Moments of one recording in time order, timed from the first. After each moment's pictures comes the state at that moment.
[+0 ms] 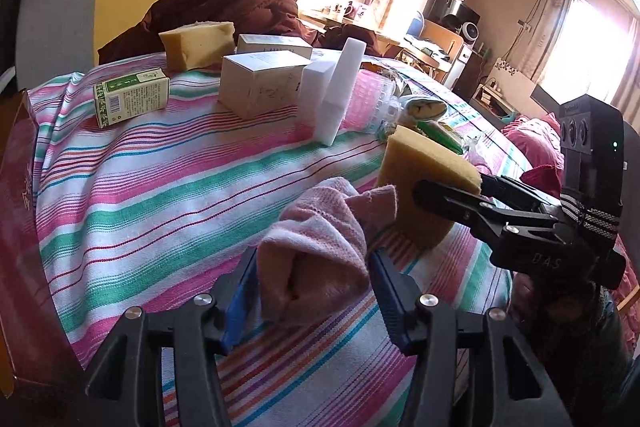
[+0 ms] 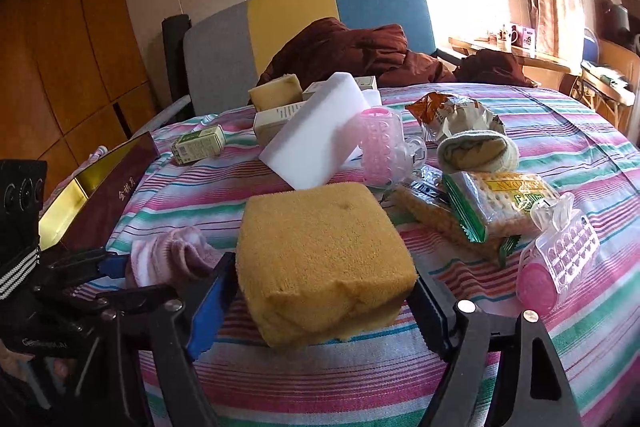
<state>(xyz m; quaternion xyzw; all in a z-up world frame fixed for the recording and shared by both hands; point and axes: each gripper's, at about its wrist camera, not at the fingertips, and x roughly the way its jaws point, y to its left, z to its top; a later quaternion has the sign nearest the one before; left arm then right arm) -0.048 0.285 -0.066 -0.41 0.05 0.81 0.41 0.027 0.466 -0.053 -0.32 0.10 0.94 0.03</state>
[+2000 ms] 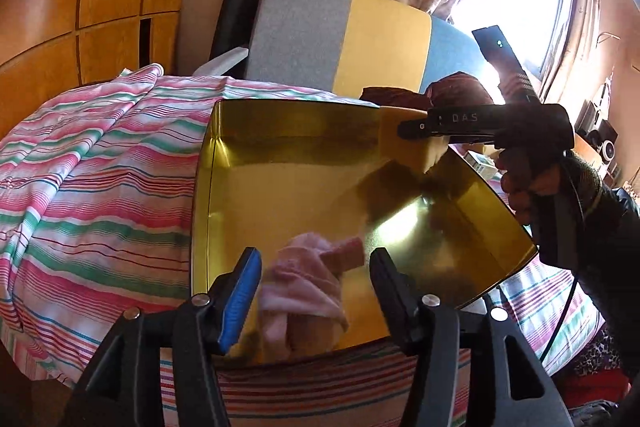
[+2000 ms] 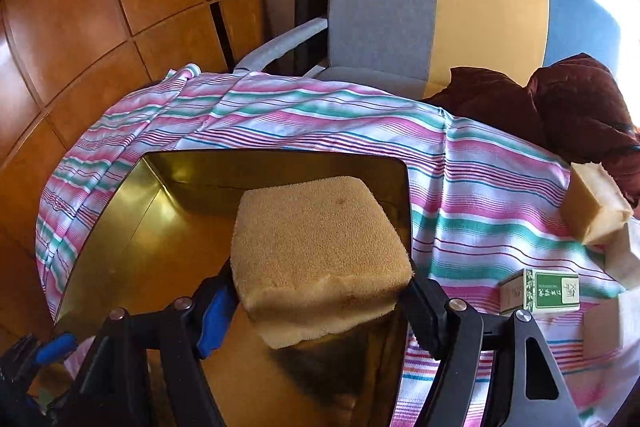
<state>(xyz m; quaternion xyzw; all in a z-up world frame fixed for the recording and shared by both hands) -0.050 -0.038 -0.035 -0.35 -0.06 0.93 0.12 -0.230 0.174 -0.010 -0.43 -0.01 0.89 -0.14</state>
